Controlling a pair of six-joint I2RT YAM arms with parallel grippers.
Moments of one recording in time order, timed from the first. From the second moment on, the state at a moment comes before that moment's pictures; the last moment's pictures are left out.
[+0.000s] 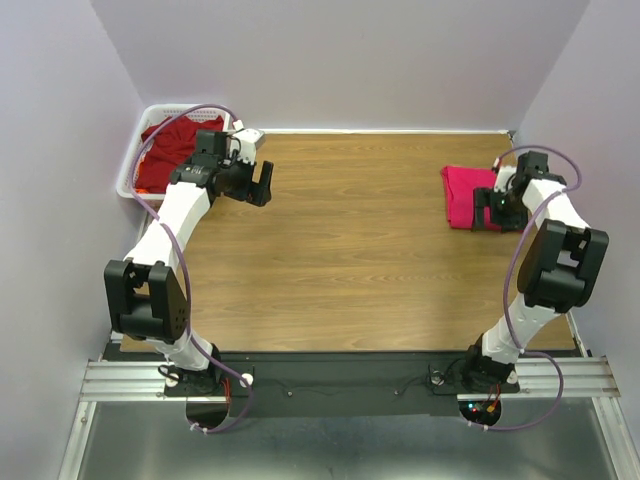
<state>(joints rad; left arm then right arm) -0.15 1.57 1.38 -0.59 0.29 0.17 -0.31 1.79 1.40 -0.79 -0.19 -0.26</state>
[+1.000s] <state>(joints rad) -0.15 1.51 1.30 -0.58 0.30 0.16 -0.30 2.04 1.48 -0.63 -0.04 -0.05</state>
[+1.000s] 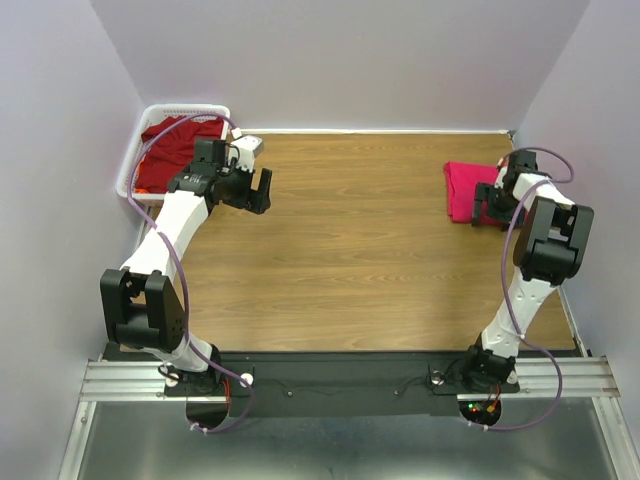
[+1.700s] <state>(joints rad) -0.15 1.55 1.34 -0.61 0.30 0.18 -0.30 2.26 1.81 -0.62 -0.07 -0.18</state>
